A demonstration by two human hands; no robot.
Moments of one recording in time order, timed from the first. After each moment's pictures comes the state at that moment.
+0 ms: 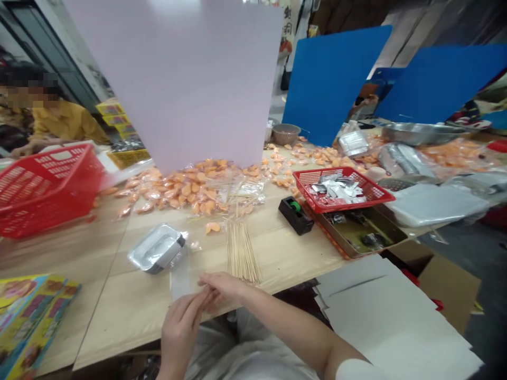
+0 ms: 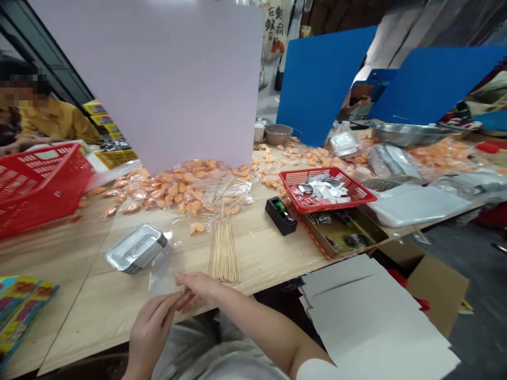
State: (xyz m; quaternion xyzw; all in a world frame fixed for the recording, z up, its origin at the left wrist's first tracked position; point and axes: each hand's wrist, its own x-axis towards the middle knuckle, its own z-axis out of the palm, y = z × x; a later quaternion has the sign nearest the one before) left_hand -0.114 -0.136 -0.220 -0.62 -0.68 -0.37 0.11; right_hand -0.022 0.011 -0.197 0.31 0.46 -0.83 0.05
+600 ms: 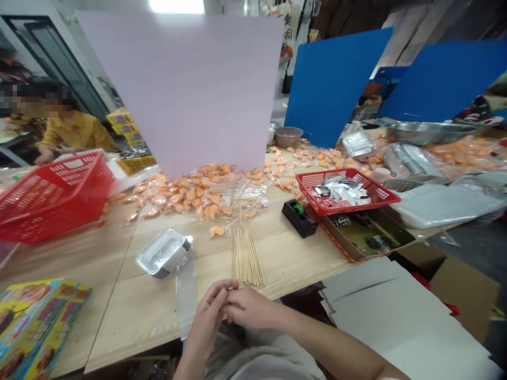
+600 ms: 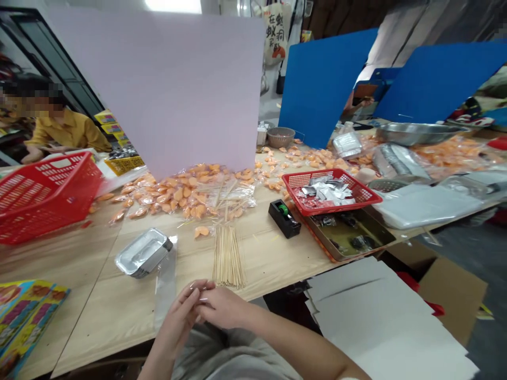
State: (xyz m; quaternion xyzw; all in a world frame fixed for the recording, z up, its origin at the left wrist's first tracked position) left_hand -0.064 -0.093 -0.183 -0.14 -0.53 -0.64 -0.53; right_hand 0.048 0.006 -0.169 0.13 0.86 -0.49 -0.04
